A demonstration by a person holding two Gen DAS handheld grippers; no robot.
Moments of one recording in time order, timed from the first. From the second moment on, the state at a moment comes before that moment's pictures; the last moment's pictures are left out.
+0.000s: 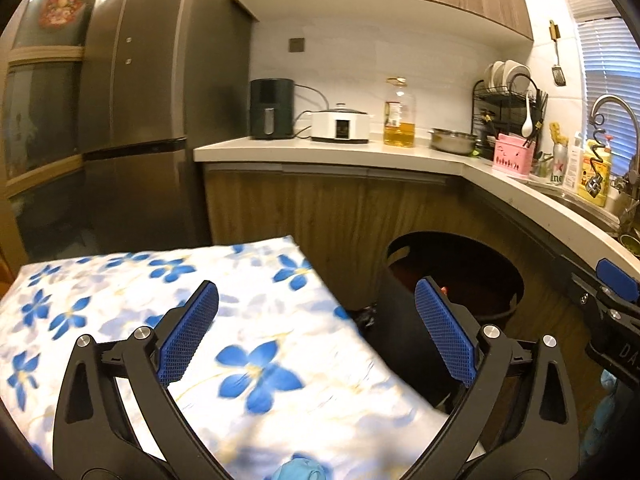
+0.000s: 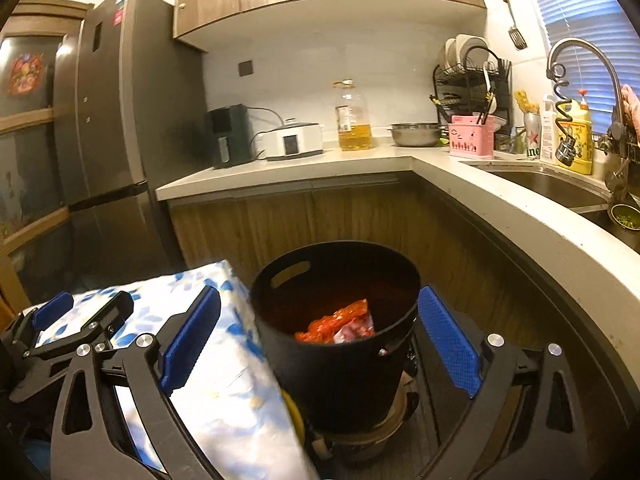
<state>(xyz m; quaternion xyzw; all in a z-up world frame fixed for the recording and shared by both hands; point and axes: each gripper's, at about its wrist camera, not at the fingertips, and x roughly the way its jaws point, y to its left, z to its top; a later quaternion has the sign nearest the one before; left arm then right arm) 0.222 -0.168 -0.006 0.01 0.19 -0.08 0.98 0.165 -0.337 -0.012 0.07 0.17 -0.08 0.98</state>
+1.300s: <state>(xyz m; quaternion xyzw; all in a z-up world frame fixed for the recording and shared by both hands) 0.057 -0.049 -0.002 -0.02 0.17 -0.03 0.99 0.021 -0.224 0.003 0.02 0.14 -0.08 0.99</state>
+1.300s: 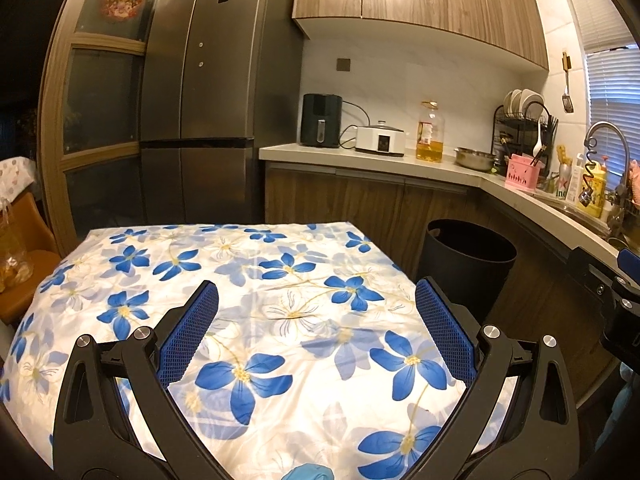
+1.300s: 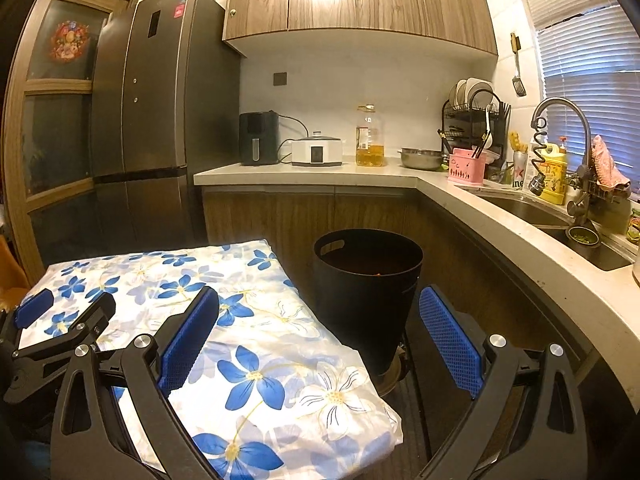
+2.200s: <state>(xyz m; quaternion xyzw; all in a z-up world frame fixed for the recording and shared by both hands) 0.041 -0.046 0.005 -0.02 0.16 -0.03 0.99 0.010 -0.217 0.008 0.02 0.14 -0.08 0.99</state>
